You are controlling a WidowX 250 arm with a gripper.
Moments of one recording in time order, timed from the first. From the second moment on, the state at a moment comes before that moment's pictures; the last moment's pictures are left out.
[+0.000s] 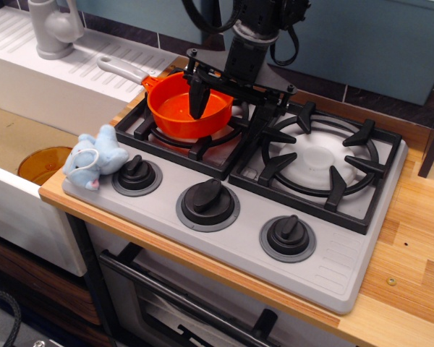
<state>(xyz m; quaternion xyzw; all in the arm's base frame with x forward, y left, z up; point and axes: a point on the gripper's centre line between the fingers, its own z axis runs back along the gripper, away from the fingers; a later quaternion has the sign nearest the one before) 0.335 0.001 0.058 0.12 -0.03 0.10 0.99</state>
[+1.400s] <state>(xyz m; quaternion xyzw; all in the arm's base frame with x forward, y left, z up) 0.300 0.025 0.111 0.17 0.04 0.08 0.98</state>
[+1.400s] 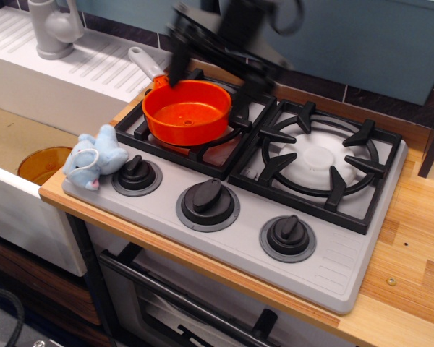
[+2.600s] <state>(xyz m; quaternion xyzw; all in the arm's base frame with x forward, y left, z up) 0.272 0.089 0.072 0.15 0.02 0.04 0.99</state>
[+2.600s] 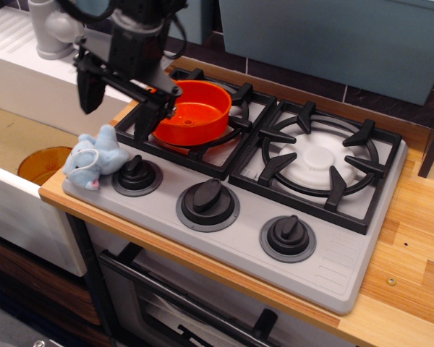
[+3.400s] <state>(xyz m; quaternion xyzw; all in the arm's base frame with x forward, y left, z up) 0.257 0.103 0.057 0.15 0.02 0.06 0.99</state>
